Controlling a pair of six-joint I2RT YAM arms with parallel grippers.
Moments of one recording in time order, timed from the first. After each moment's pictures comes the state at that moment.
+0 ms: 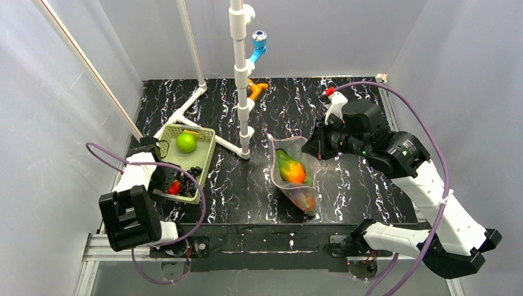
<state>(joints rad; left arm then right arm) 0.26 1.34 0.79 -0.97 -0.15 -1.00 0.75 1.08 1.51 -1.00 -0.12 0.41</state>
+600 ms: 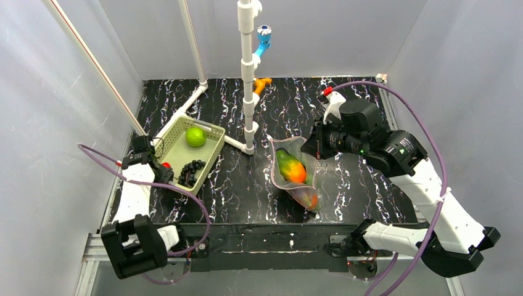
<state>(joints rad) 0.27 1.11 0.78 -0.90 -0.11 -0.82 0.75 1.09 1.51 -1.00 -0.12 0.42</state>
